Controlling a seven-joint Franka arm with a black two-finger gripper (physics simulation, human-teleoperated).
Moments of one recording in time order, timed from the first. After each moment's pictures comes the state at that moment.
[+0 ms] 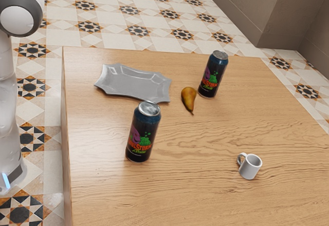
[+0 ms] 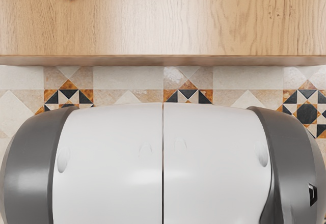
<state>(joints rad) 0.00 0.00 0.00 -0.07 0.00 0.00 0.00</state>
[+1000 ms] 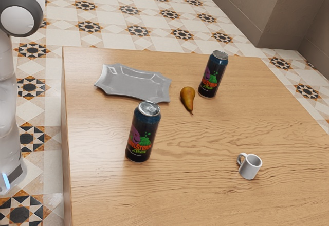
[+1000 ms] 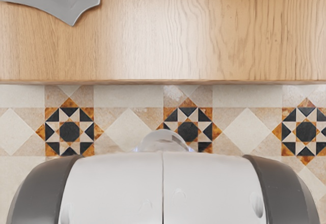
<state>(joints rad) 0.00 0.00 0.00 -0.14 0.00 0.10 0.00</state>
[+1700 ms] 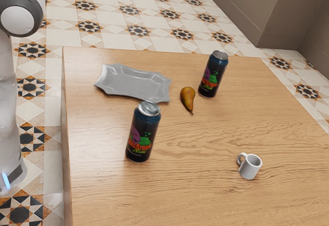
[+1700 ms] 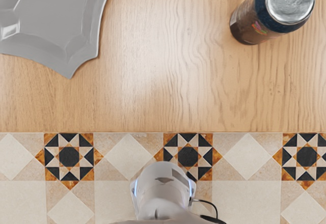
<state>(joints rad) 0.00 0.00 0.00 -0.52 0.00 0.43 0.00</state>
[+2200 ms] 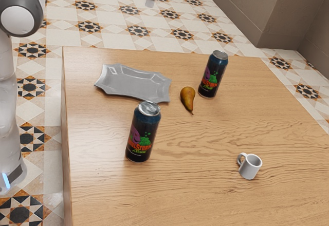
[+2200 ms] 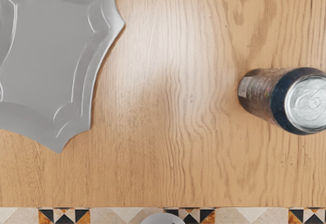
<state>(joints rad) 0.00 0.00 0.00 -0.89 0.00 0.78 0.00</state>
